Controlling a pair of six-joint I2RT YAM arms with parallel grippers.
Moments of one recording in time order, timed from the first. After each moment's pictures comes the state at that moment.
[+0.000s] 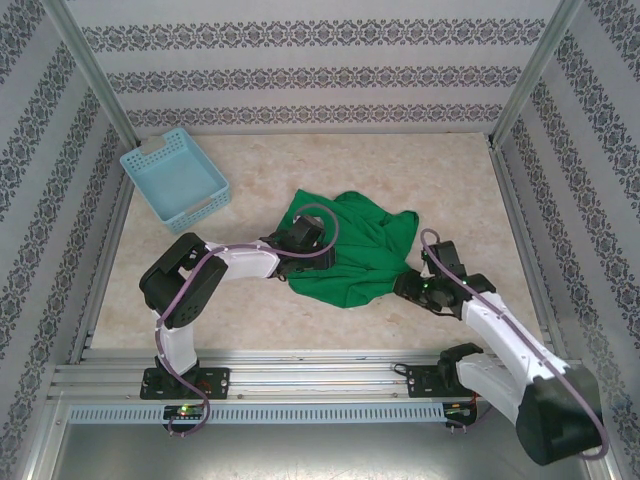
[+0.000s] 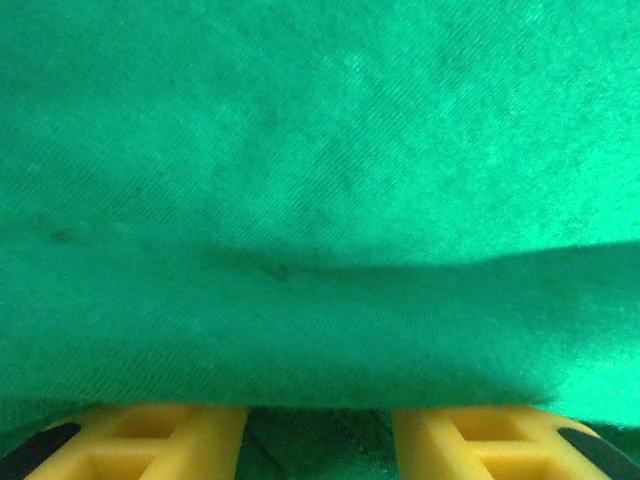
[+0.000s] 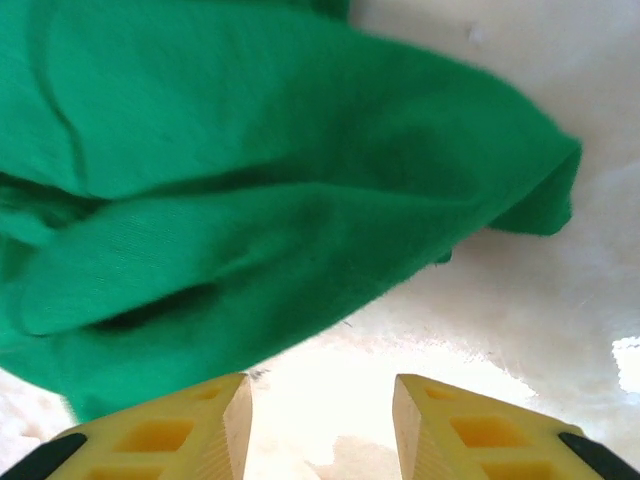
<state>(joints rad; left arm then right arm) -0.70 1.88 1.02 -0.03 0.04 -0.70 0.27 0.97 0.48 -0.63 -0.21 0.67</state>
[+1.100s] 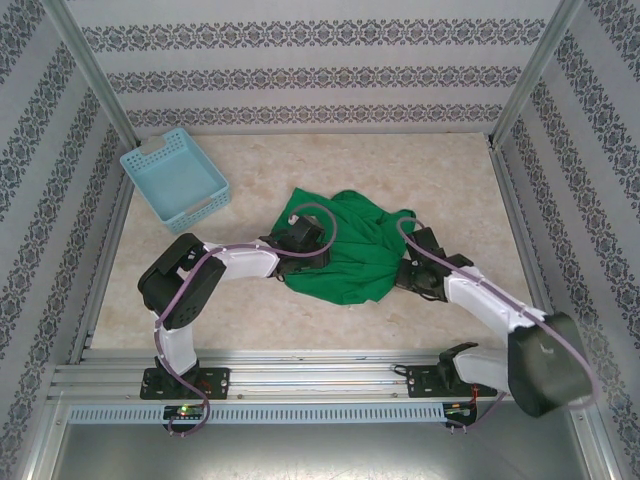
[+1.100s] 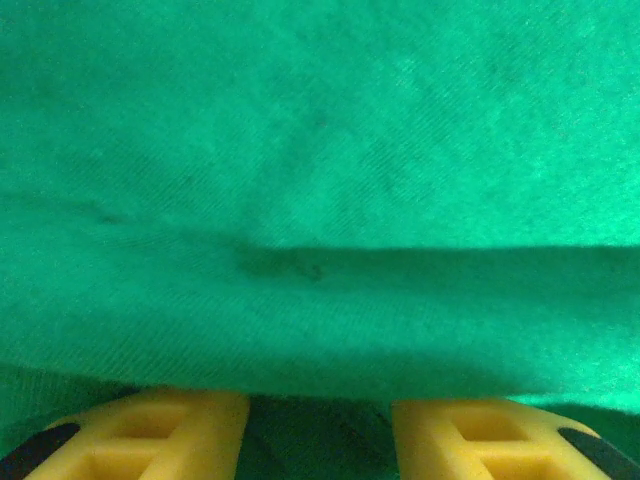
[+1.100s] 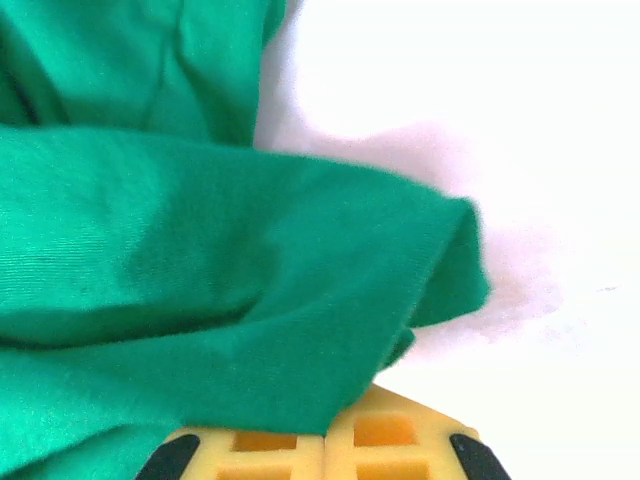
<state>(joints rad) -0.70 1.87 1.03 -0.10 -0.07 -0.72 0.33 1.16 0.59 -0.57 0.07 0.65</state>
